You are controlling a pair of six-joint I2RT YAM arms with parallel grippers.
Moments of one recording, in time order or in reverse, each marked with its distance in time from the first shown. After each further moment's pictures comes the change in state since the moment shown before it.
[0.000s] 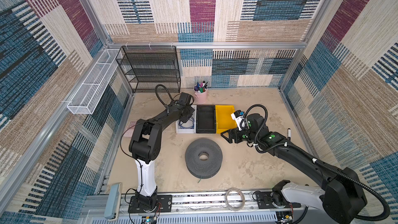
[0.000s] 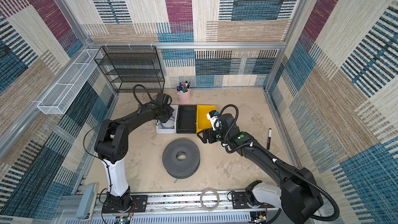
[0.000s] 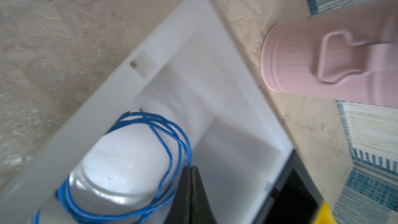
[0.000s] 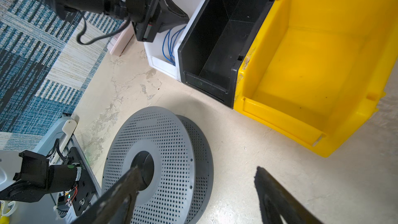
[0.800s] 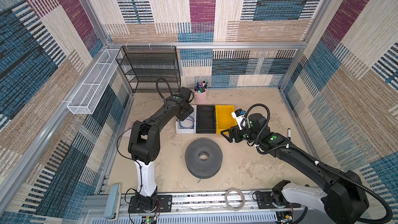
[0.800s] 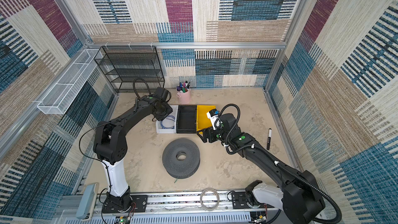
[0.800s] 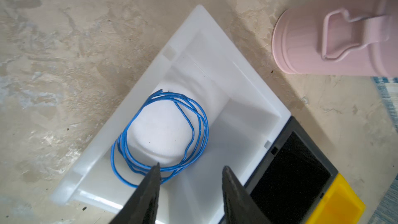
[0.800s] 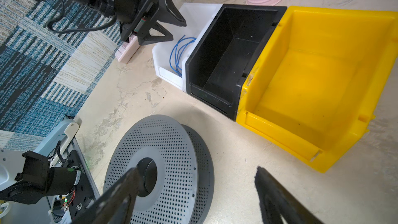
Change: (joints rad) left arm -0.001 0.047 0.205 -0.340 -0.029 0.134; right arm 0.000 -0.021 -0.017 0.056 -0.002 -0.026
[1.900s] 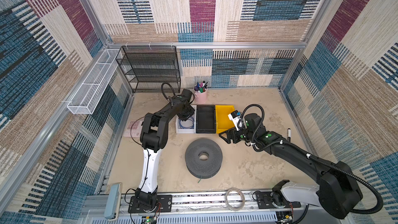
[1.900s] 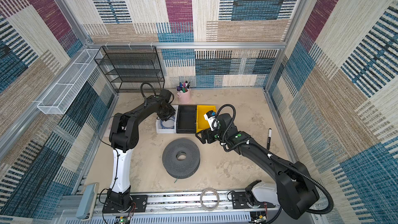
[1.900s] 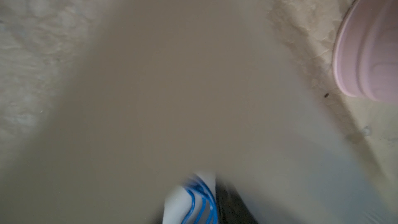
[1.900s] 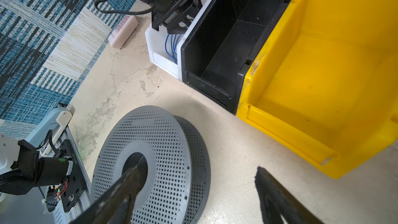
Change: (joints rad) left arm 0.041 0.250 0.139 0.026 0.093 0.028; right arm 0.000 0.079 0.006 0.011 -0.029 -0.037
